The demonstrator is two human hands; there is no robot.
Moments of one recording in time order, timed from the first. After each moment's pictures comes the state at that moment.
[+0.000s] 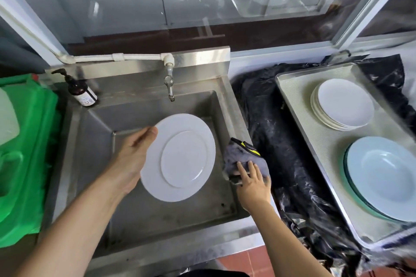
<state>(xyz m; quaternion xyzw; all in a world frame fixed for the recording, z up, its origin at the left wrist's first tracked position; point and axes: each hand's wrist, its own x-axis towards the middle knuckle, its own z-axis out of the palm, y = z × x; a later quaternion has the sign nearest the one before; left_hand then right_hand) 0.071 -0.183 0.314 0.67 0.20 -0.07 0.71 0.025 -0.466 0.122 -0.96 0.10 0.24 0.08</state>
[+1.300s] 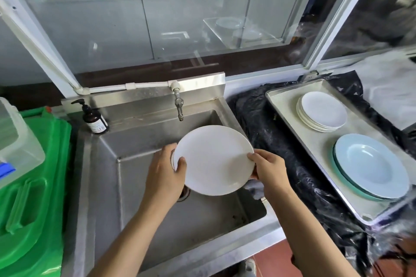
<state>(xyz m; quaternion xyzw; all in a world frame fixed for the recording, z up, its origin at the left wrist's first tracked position) 0.031 -0.148 0.306 0.90 0.03 0.01 0.44 0.004 -0.381 0.318 -0.70 0.35 0.02 0.62</state>
